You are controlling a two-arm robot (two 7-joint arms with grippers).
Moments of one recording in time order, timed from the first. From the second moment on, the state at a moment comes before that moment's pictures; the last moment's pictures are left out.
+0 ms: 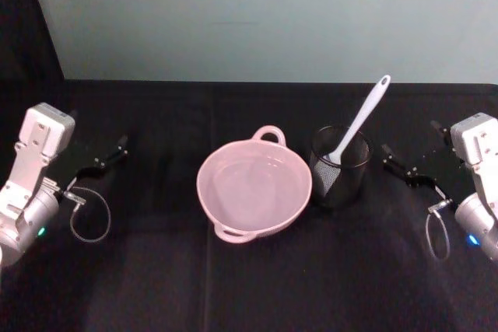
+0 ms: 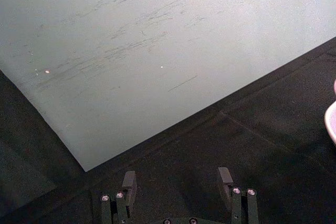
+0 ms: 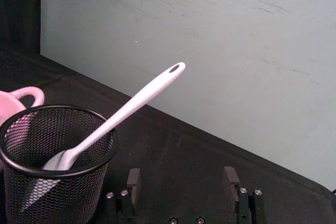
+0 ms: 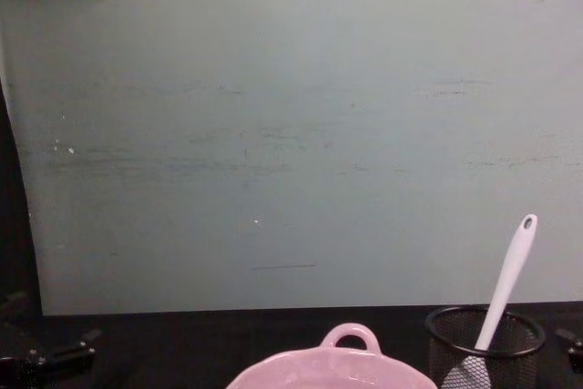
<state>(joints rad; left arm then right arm) -0.20 0.60 0.45 -1.41 -0.25 -0.12 0.03 0.20 0.60 -0.45 -1.41 0.25 -0.12 -0.03</state>
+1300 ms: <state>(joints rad) -0.20 0.60 0.45 -1.41 -0.25 -0.12 0.03 0.14 0.61 -0.42 -1.49 0.21 -0.10 -0.08</state>
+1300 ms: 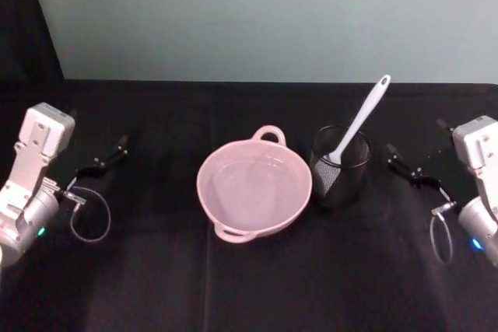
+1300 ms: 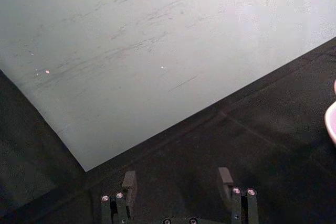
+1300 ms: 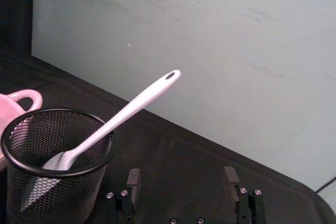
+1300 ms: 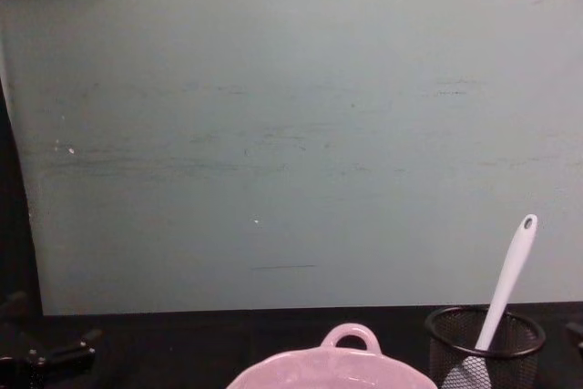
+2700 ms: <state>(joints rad) -0.20 0.60 0.45 -1.41 -0.25 -0.12 0.03 0.31 0.33 -0.23 -1.29 0.71 0.06 0.29</state>
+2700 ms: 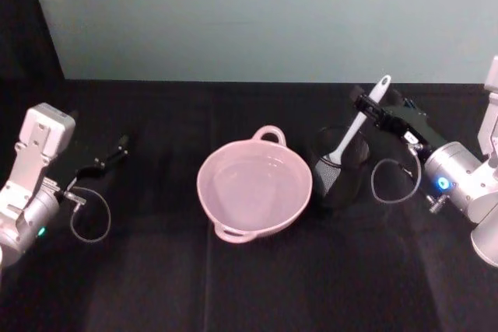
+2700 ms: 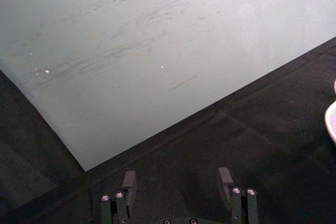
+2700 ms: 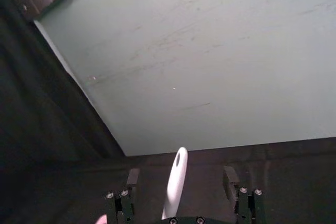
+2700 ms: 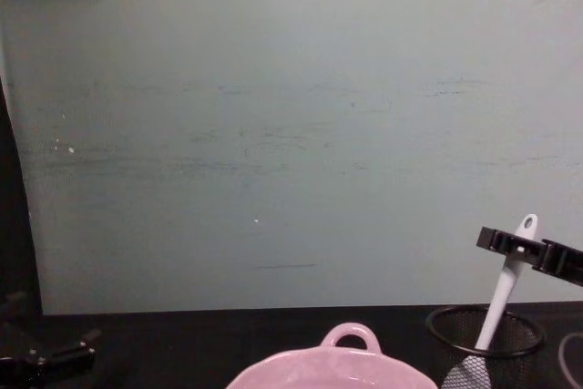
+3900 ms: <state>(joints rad) -0.20 0.60 0.45 -1.41 -0.25 -0.12 0.03 0.36 0.32 -0.24 -1.21 0.92 0.09 0.37</state>
